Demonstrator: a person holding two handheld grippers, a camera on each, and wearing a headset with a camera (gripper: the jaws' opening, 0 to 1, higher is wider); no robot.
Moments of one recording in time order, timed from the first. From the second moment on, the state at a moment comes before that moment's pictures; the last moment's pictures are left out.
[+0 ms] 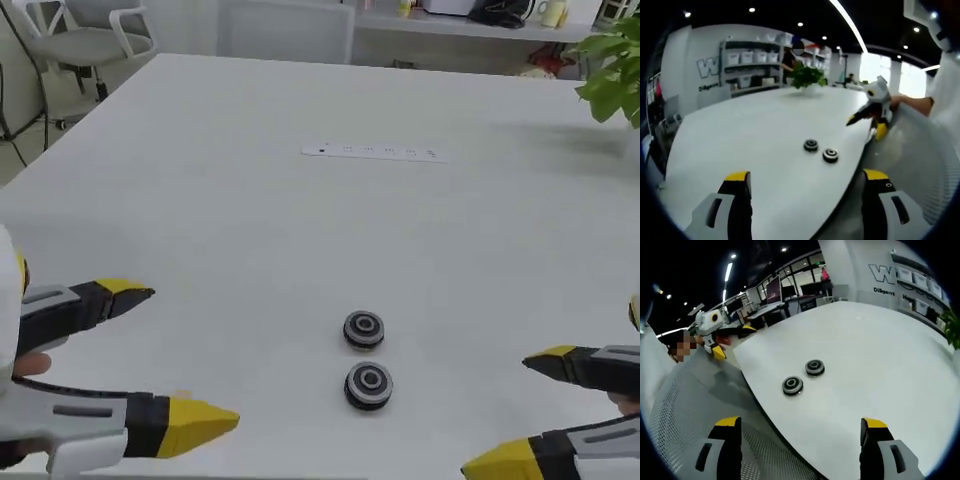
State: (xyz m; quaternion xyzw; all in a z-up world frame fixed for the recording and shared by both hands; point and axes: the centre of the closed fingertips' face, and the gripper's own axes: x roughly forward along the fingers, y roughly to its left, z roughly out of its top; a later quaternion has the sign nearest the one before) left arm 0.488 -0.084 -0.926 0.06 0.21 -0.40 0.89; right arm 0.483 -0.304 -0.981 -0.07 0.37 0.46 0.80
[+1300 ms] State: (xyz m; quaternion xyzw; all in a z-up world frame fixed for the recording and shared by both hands) left arm 0.480 -0.086 -0.935 0.03 0.24 -0.40 0.88; right arm 0.477 -0.305 -0.983 -0.04 0.38 0.45 0.80
